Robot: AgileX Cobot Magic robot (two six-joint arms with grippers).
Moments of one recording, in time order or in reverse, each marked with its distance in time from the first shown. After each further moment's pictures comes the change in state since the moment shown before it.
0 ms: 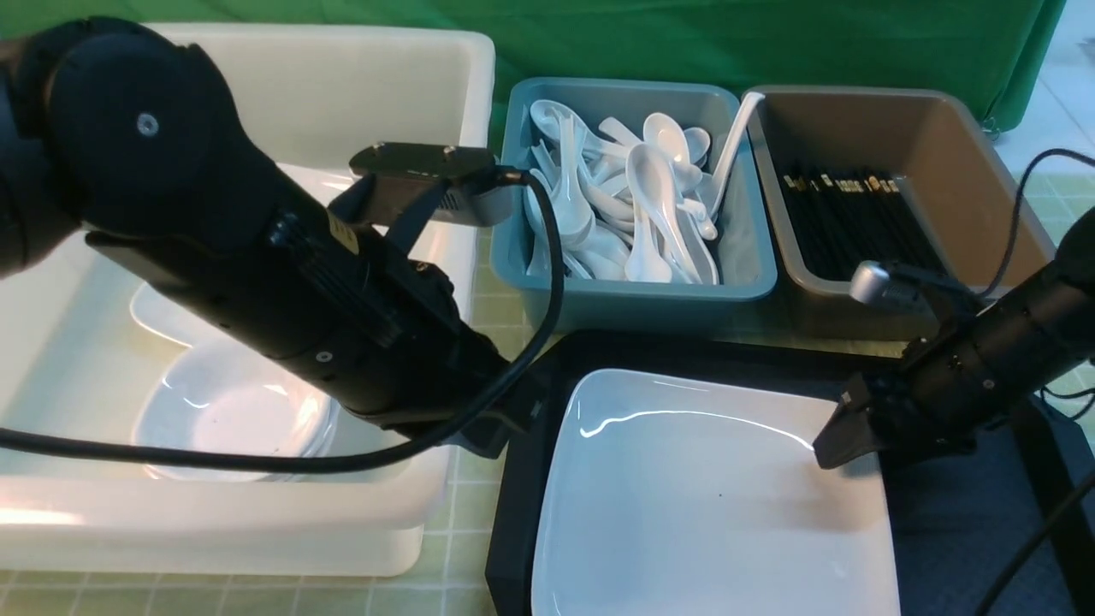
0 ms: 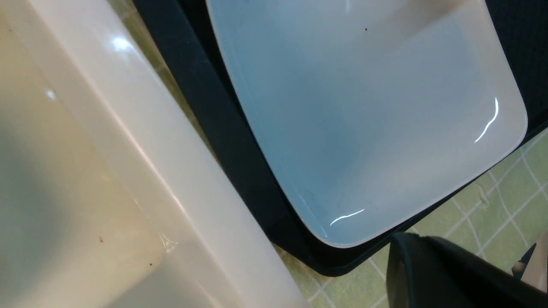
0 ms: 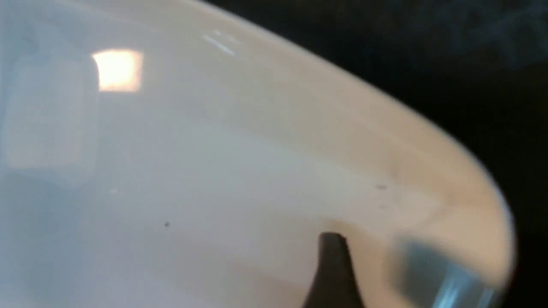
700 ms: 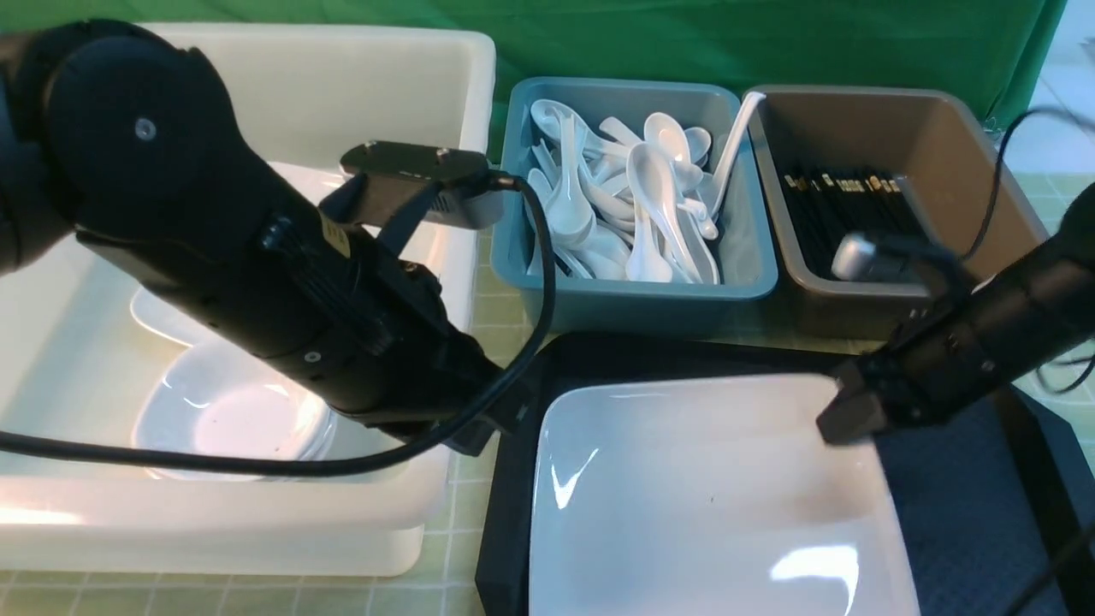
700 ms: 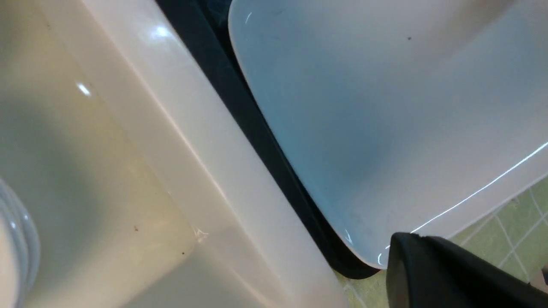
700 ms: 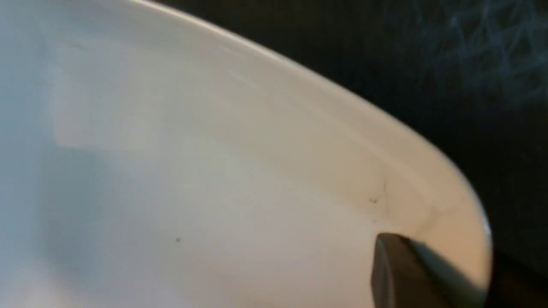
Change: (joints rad) right arm 0.039 -0.147 0.003 0.009 -0.002 -0.046; left arm 0.000 -0.010 0.000 0.062 0.008 -0.026
